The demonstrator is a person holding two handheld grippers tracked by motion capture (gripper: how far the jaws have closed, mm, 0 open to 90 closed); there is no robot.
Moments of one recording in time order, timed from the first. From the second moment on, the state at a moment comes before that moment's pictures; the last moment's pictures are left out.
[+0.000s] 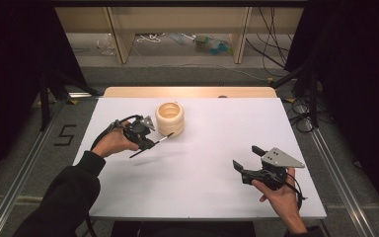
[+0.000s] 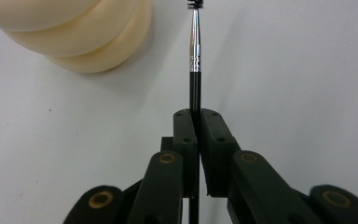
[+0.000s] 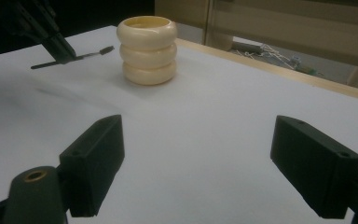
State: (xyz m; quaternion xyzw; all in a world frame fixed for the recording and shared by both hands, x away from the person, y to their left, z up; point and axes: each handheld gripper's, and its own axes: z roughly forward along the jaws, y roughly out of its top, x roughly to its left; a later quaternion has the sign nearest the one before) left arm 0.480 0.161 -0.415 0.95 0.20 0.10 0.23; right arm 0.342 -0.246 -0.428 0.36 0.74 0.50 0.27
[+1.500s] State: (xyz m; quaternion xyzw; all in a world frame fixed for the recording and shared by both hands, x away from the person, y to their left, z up) left arm 0.493 0.187 -0.359 0.82 0.31 0.24 0.41; right arm 0.344 -0.247 -0.429 0.36 0.74 0.50 0.27
